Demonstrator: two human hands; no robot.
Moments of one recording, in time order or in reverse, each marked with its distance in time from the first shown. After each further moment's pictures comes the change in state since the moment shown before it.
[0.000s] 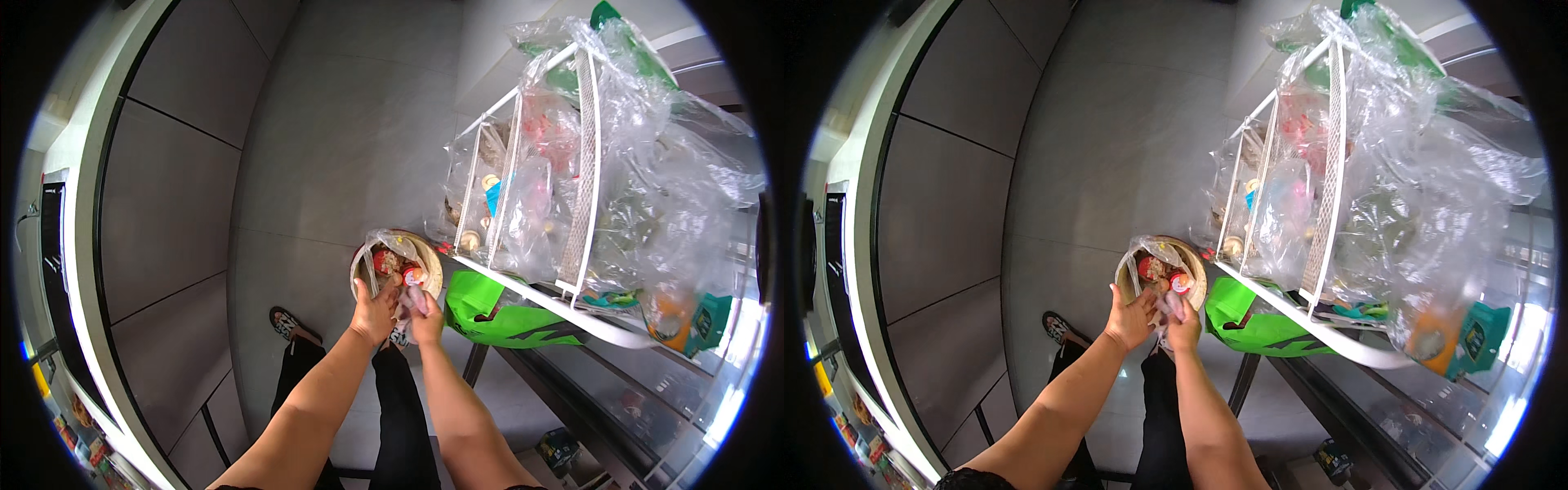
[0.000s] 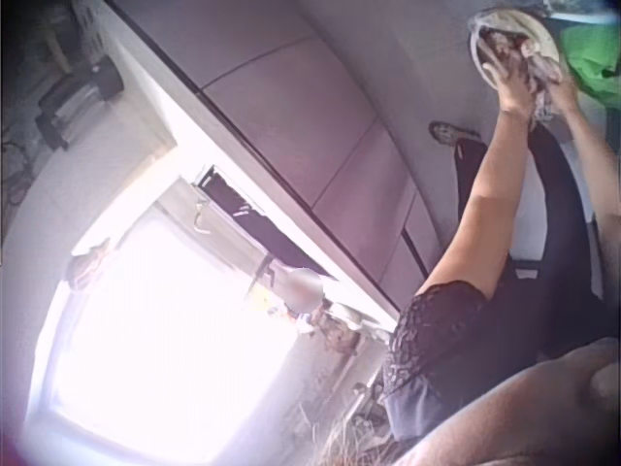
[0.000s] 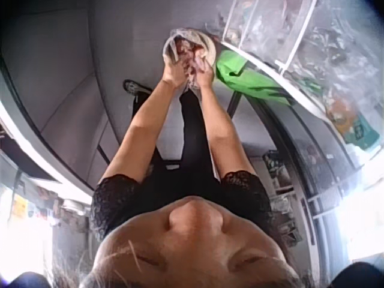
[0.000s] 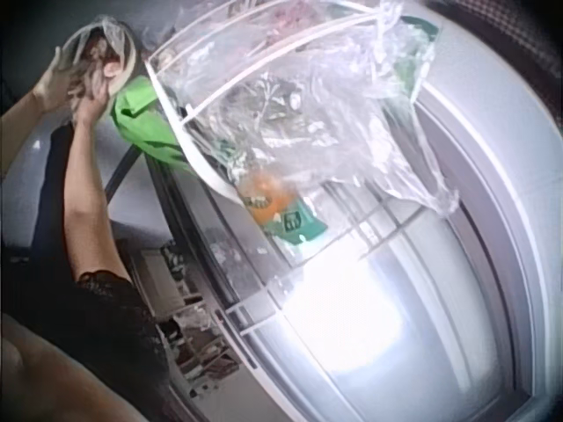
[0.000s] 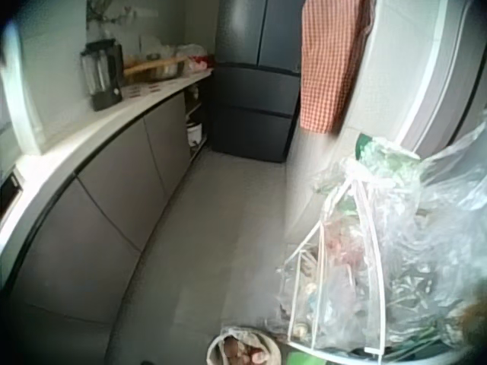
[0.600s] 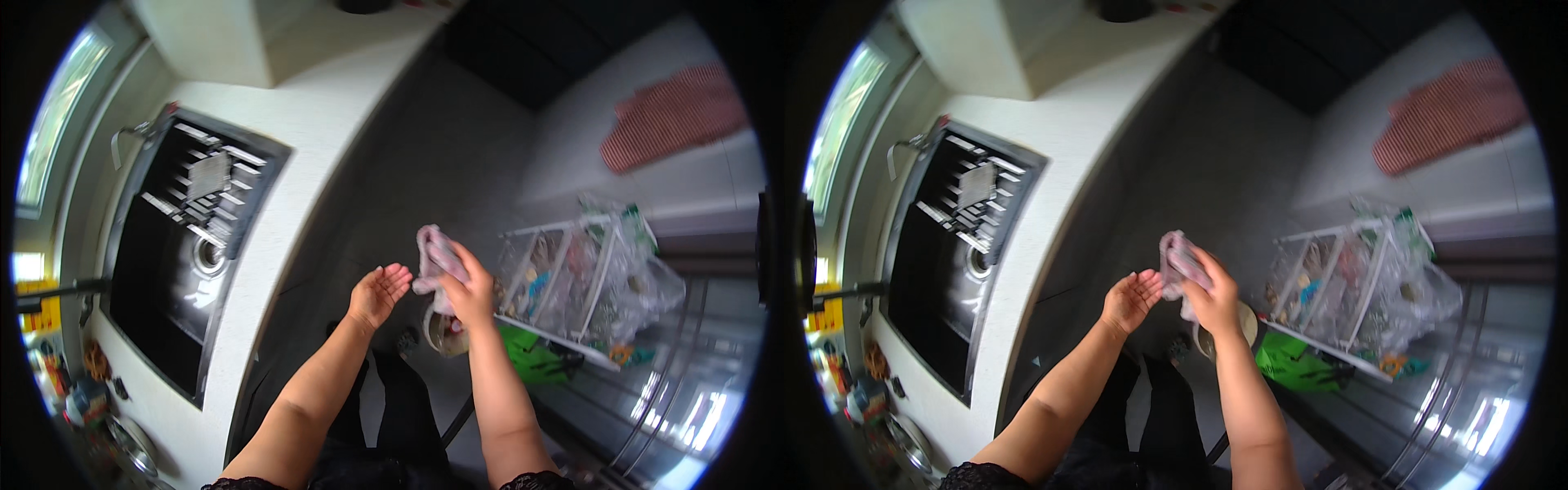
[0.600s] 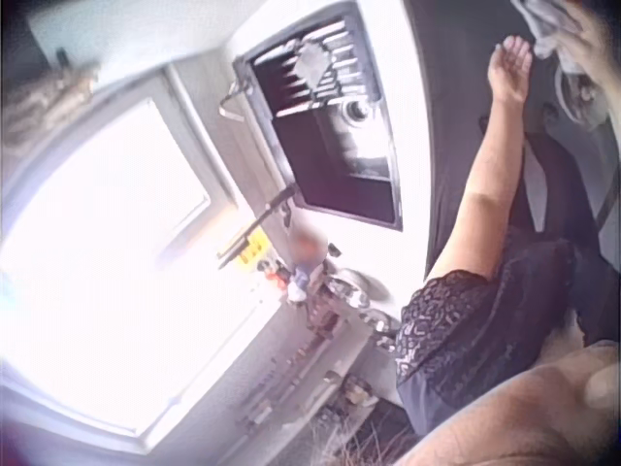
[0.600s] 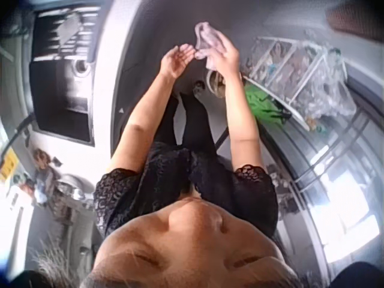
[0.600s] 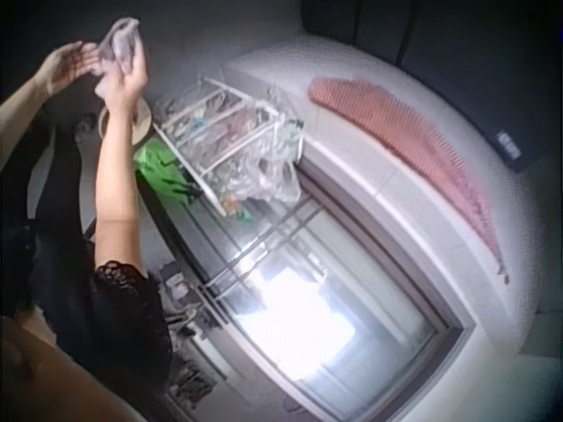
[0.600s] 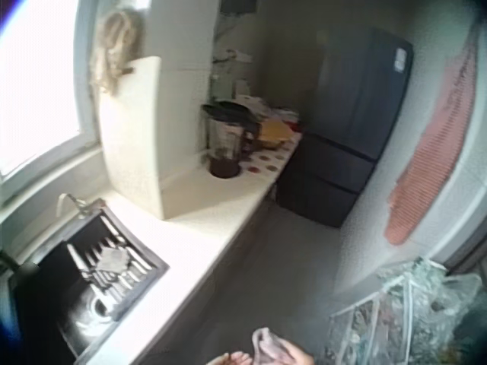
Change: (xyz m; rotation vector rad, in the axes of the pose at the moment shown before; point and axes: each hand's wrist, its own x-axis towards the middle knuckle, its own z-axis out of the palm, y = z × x) left_hand -0.294 0.264 -0.073 -0.454 -0.136 0.468; right_hand -0.163 -0.490 0.151 0.093 -0.536 -0.681
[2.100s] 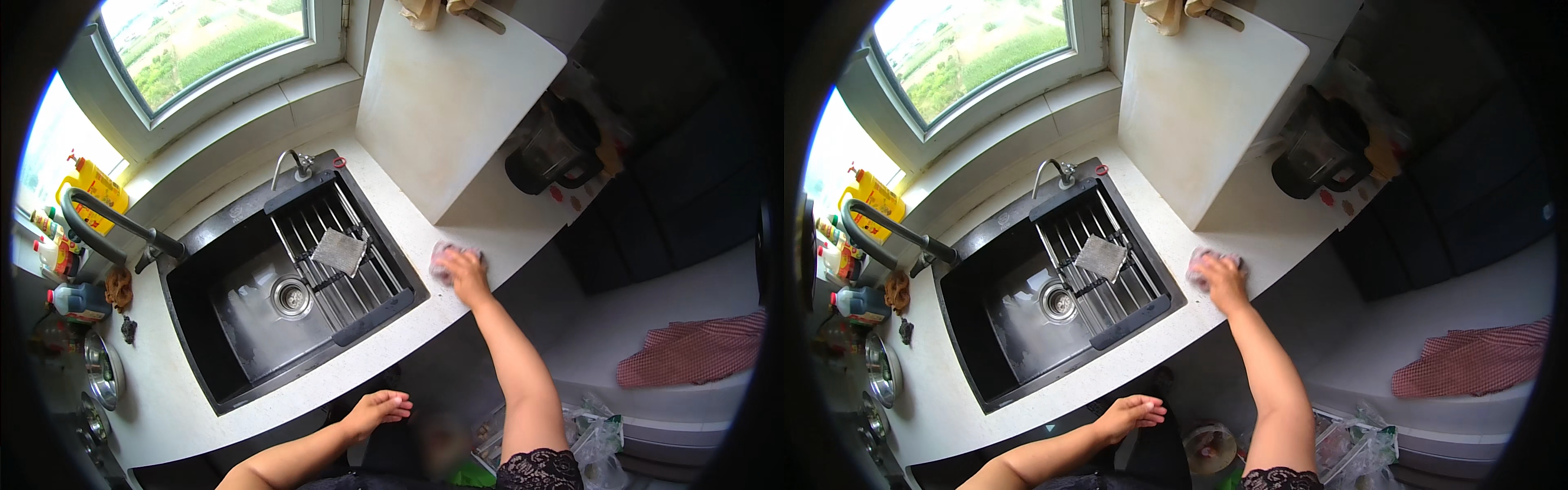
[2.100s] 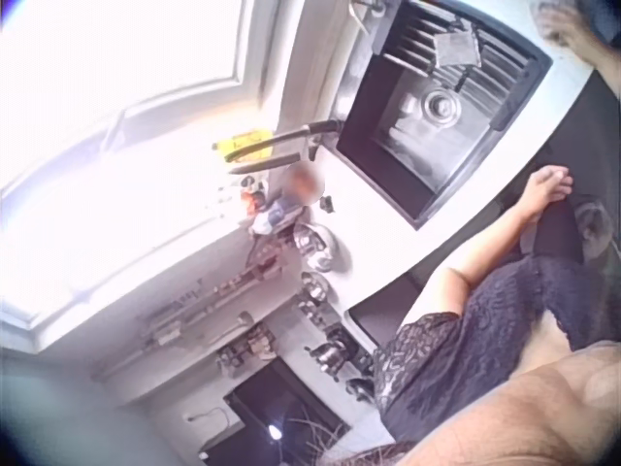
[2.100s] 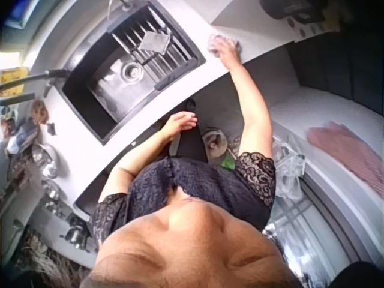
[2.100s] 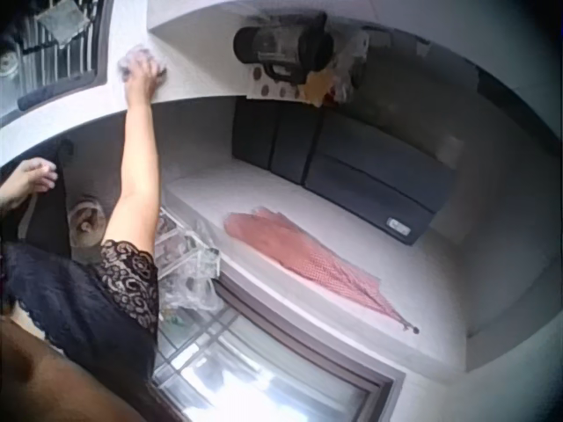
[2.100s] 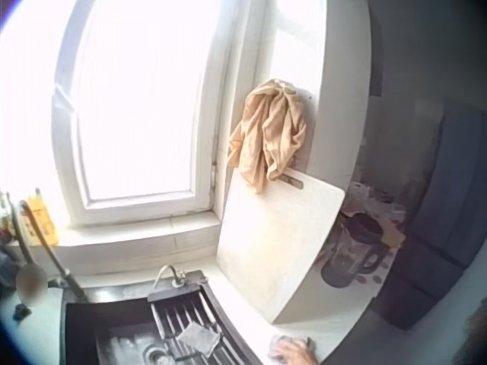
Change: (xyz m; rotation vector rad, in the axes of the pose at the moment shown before) left_hand -0.152 0.126 0.031 0.306 0.055 0.113; right_hand 0.314 -0.030 0.220 -0.803 -0.610 -0.773
